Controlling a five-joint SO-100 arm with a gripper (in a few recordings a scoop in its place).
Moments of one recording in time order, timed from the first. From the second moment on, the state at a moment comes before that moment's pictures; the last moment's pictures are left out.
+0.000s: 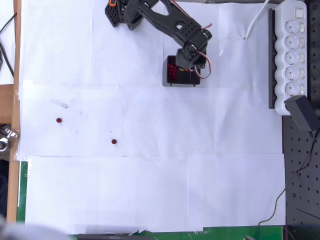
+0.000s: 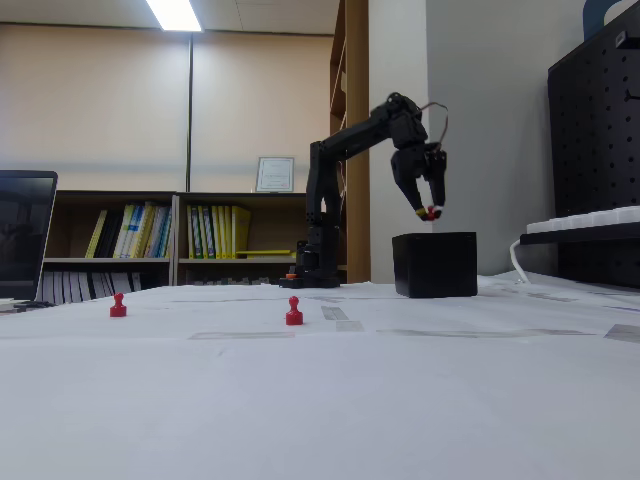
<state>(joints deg) -43.4 89.5 100.9 83.4 -136.6</state>
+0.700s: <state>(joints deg) -34.5 87.2 111.4 92.8 -133.2</state>
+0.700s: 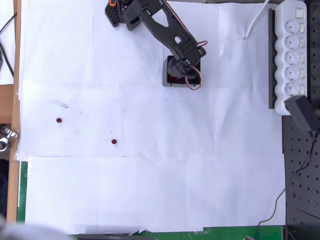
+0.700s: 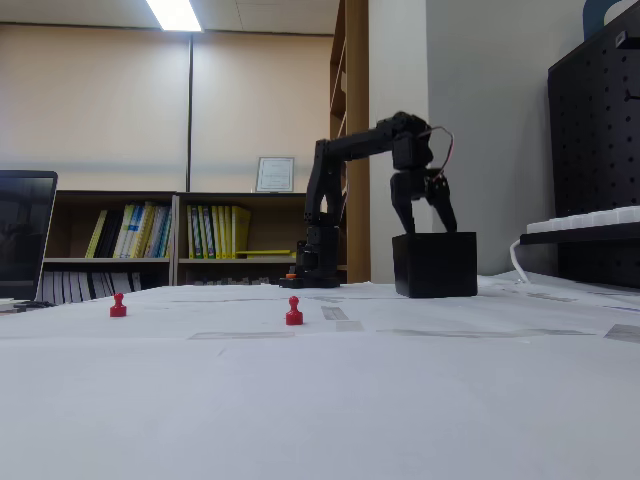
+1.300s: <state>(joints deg) 22.9 79.1 66.5 42.3 -95.4</state>
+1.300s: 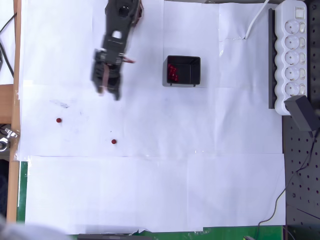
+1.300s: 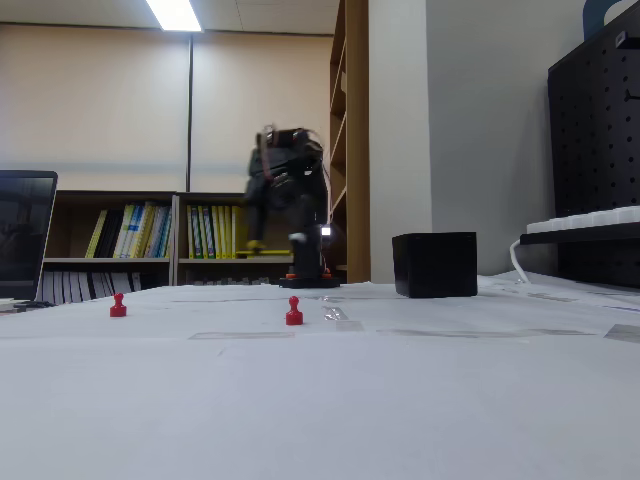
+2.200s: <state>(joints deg) 32.5 114.1 77.2 0.9 -95.6</state>
